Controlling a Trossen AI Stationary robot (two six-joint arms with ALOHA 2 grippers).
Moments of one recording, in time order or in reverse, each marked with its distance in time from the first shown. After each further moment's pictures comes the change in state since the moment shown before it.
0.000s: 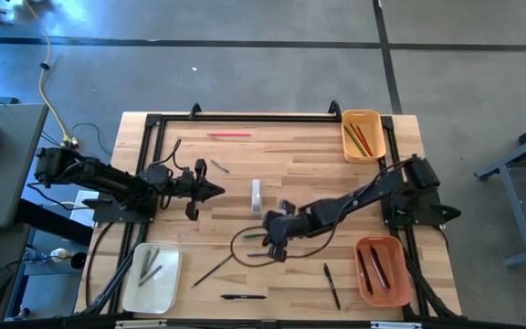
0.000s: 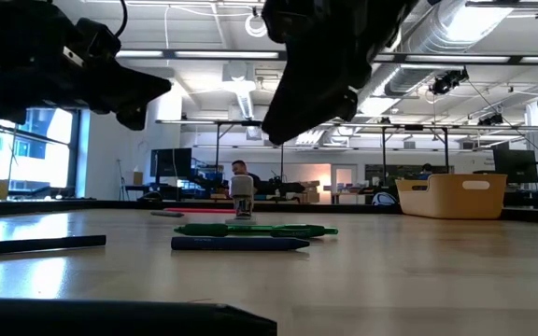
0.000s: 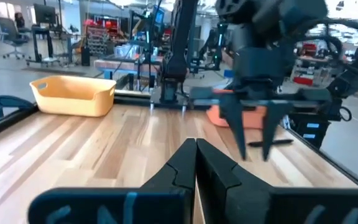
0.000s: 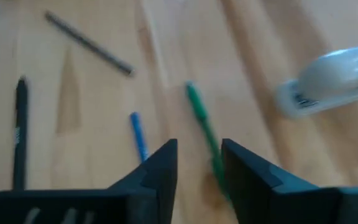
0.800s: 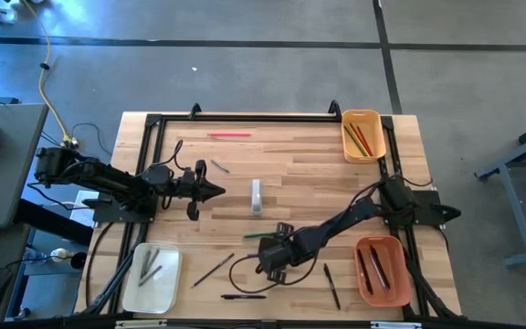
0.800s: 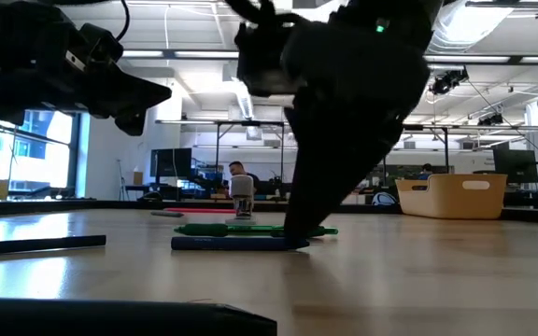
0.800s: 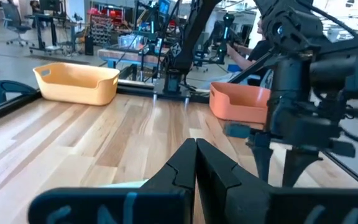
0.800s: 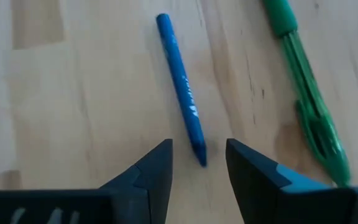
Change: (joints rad) left arm -0.003 0.000 0.001 -0.037 -0.021 -0.026; right arm 0.114 0.282 0.224 -0.227 0.007 0.075
